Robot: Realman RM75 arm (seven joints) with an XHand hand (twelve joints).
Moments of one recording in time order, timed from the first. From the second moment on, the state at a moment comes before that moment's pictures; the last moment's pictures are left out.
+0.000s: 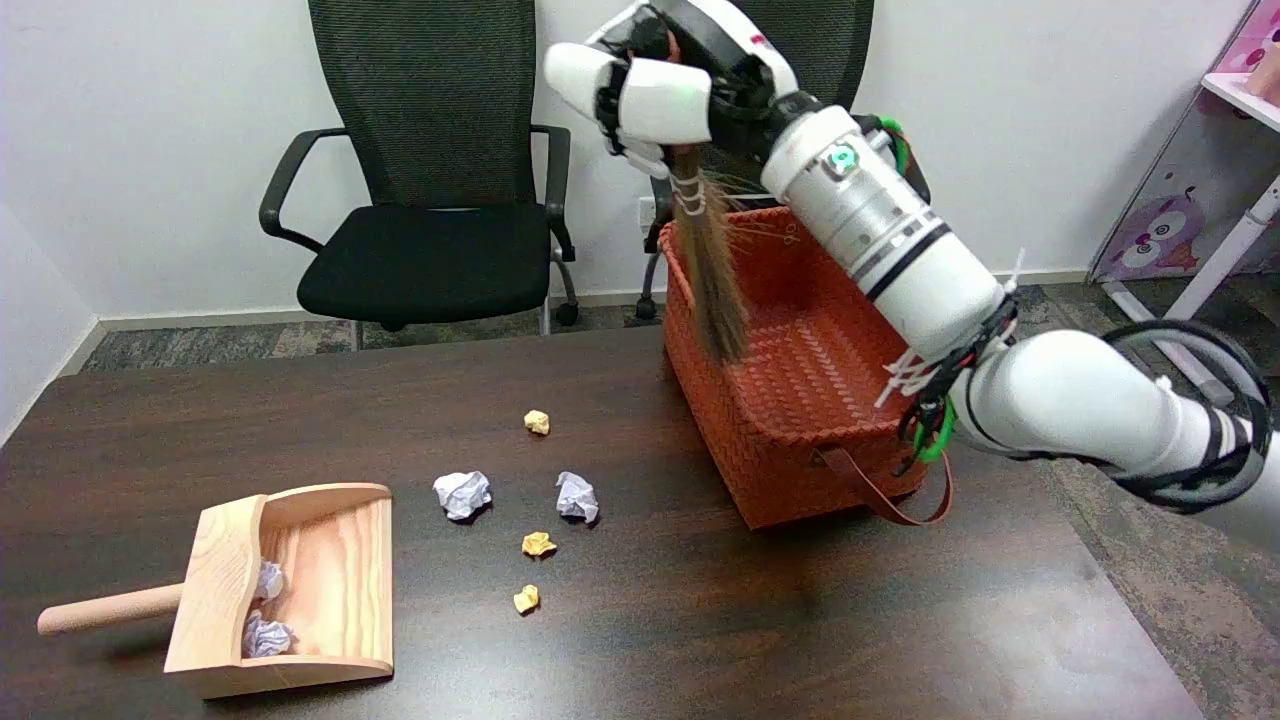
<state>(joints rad) 0.55 -0.72 0.80 -1.97 -1.21 0.51 0.09</state>
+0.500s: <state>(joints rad) 0.73 -0.78 0.62 -1.99 -1.08 0.53 -0.02</state>
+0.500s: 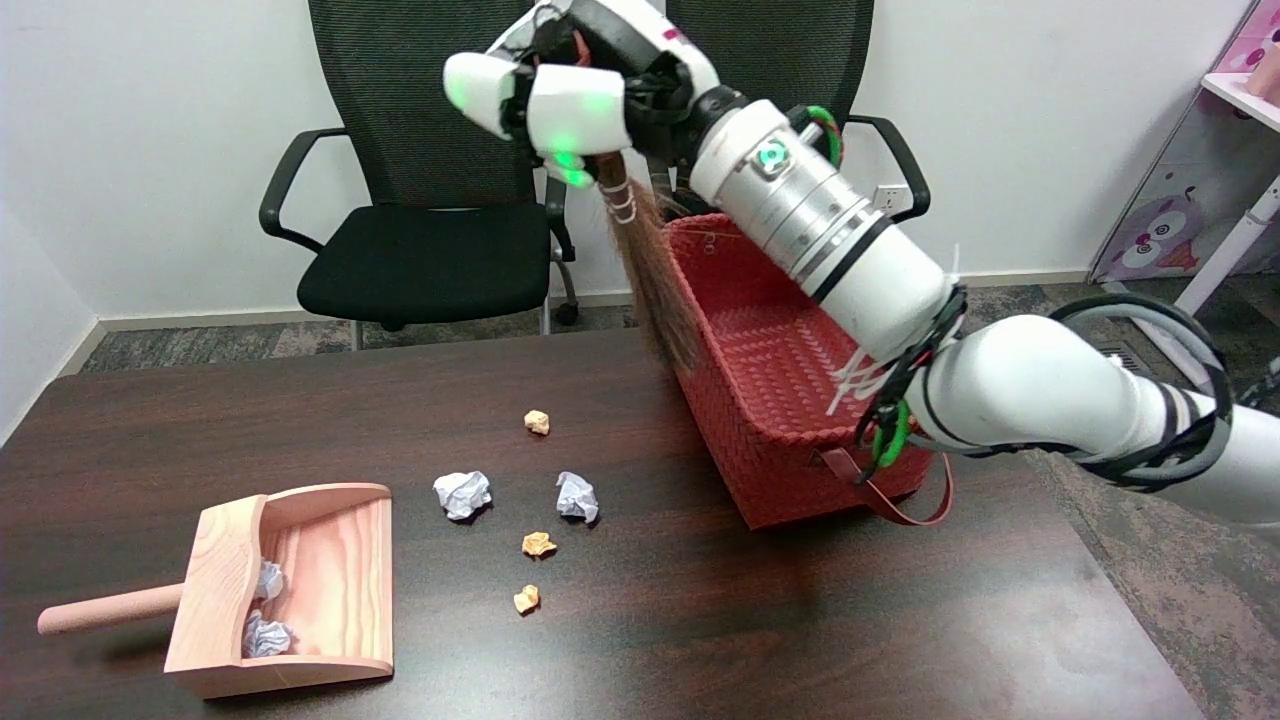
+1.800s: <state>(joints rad) 0.42 -1.28 0.51 -1.74 -1.11 0.74 -0.58</state>
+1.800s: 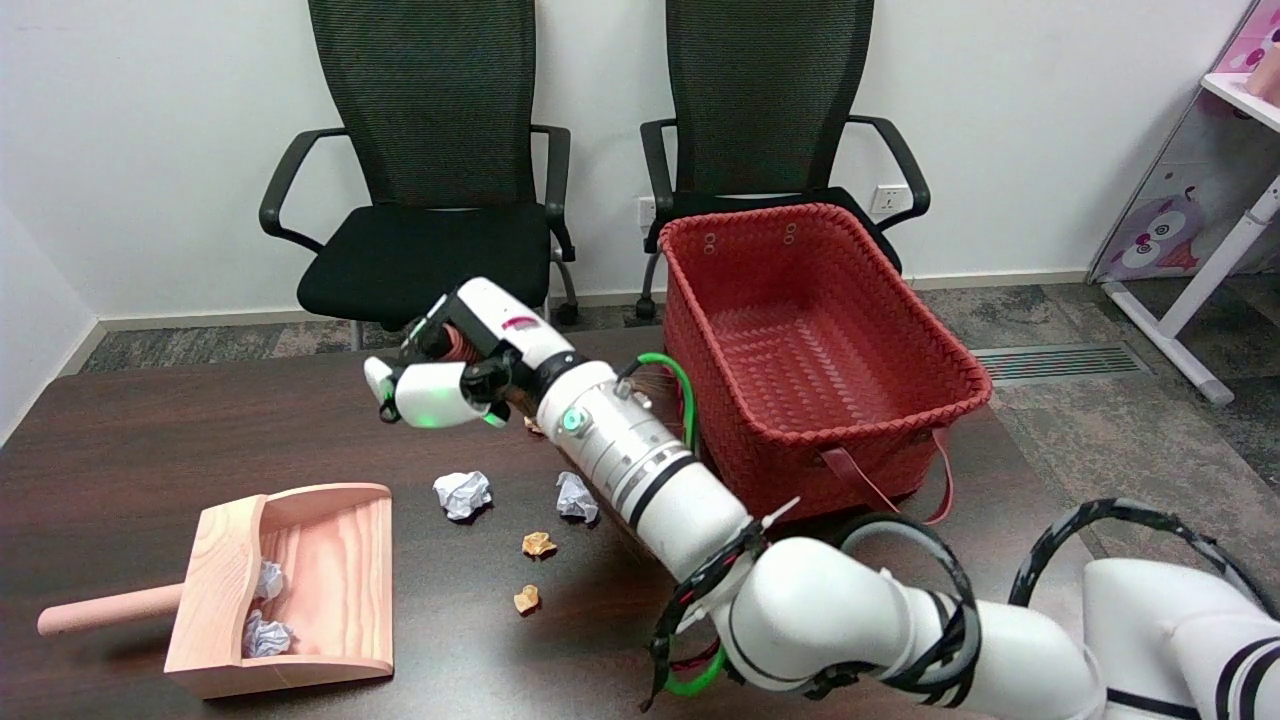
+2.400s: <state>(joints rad) 0.36 -1.39 0.51 -1.58 -1.16 0.63 -0.69</state>
